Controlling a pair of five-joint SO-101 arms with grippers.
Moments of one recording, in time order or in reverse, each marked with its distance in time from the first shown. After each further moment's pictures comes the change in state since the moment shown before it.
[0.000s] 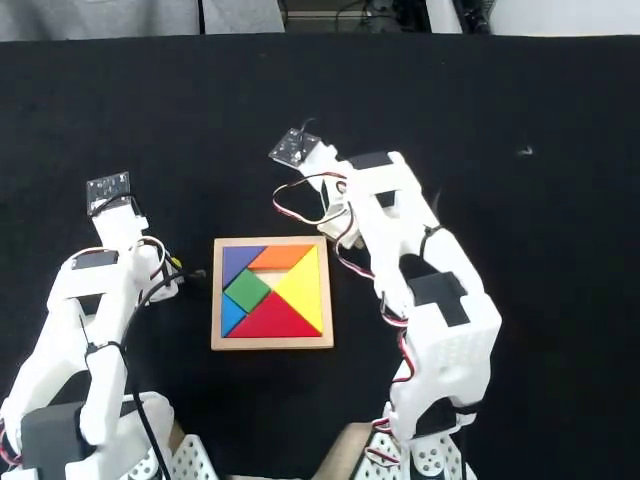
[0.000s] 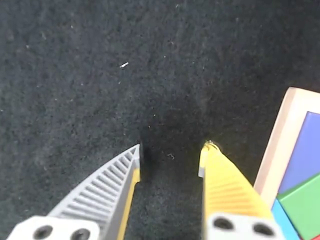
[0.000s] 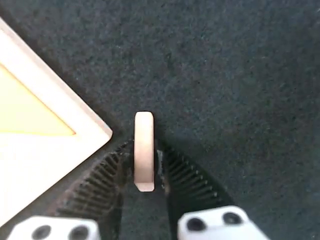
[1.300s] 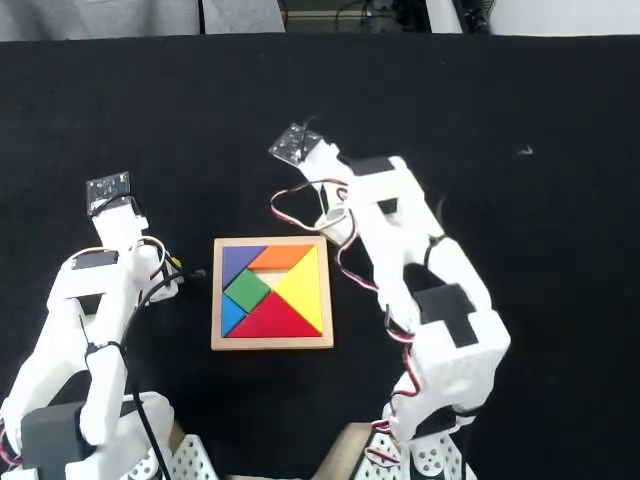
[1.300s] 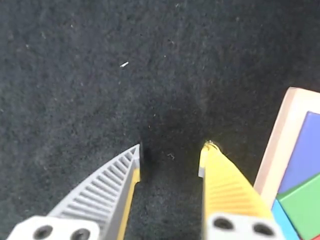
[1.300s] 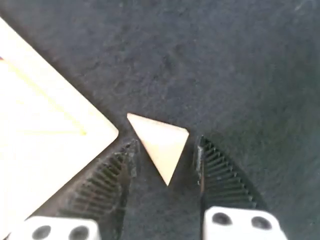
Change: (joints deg) left arm 0.0 0.0 0.0 0.0 0.1; right arm -0.9 -5.4 4.2 -2.3 -2.9
